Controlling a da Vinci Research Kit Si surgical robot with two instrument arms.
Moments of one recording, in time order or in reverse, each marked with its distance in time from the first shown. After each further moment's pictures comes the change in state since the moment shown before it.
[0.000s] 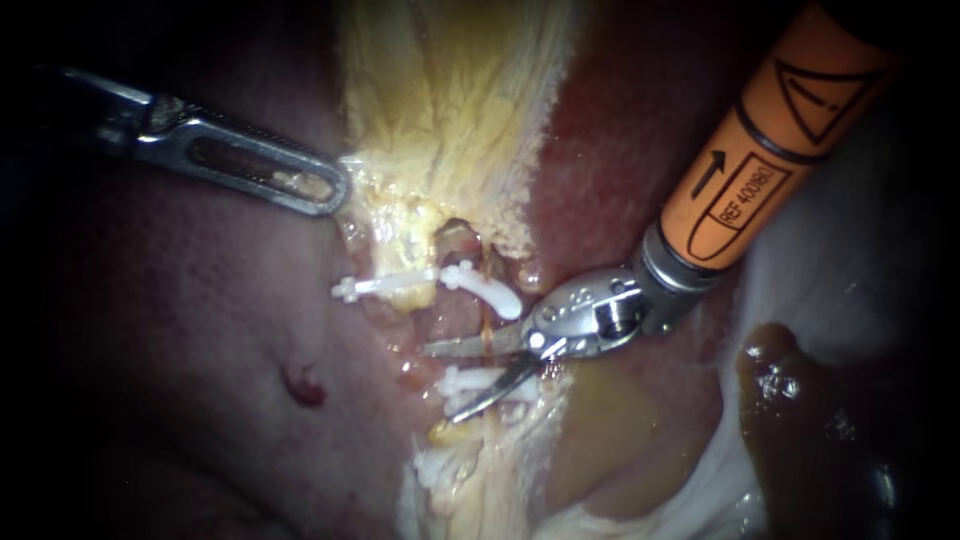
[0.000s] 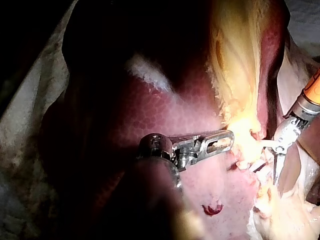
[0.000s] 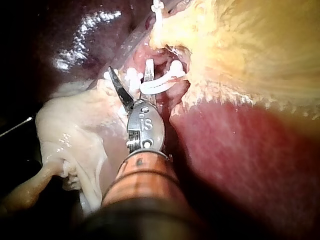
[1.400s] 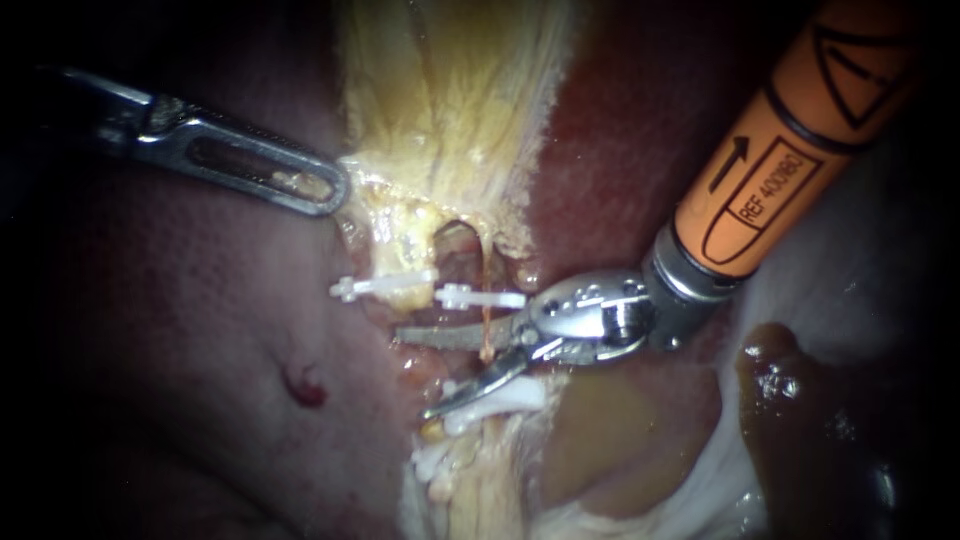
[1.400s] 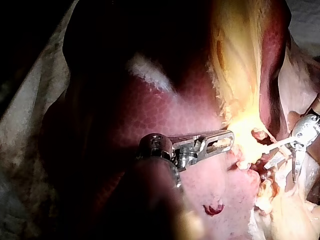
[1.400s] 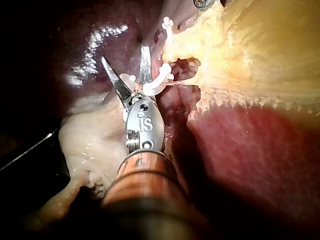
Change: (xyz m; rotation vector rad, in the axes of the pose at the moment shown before) right arm 0.006 -0.003 -0.001 0.088 0.099 0.052; left arm 0.000 0.000 0.000 0.000 0.000 0.000
